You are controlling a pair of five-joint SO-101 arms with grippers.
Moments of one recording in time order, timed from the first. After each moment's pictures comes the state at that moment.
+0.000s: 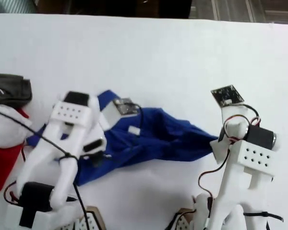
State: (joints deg) left arm 3.8 -12.6 33.6 87.6 -47.0; right arm 15.8 -40.3 41.1 86.2 37.8
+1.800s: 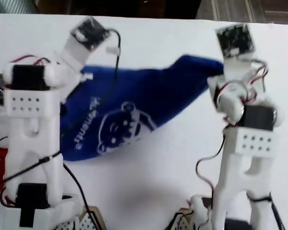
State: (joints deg) left arm -5.7 -12.6 -18.1 93.1 -36.3; right arm 4.7 -28.0 6.4 68.6 23.9
